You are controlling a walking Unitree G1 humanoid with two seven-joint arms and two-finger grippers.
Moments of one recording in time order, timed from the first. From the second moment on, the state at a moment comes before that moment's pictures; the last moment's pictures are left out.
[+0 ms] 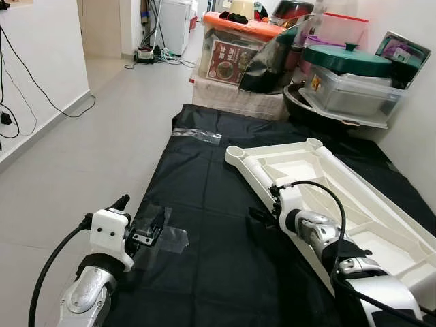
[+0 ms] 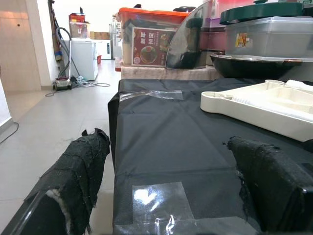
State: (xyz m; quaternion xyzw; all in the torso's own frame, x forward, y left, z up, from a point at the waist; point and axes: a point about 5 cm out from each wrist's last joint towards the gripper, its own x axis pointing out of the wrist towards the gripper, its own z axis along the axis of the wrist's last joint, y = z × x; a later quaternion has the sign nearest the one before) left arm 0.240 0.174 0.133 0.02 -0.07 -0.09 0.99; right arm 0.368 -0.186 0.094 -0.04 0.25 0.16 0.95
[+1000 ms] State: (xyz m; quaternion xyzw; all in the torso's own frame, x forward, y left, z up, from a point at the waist) left arm 0.239 0.171 0.133 0.02 -0.08 -0.10 0.99; right arm 0.334 -0.213 0.089 -0.19 0.29 0.44 0.83
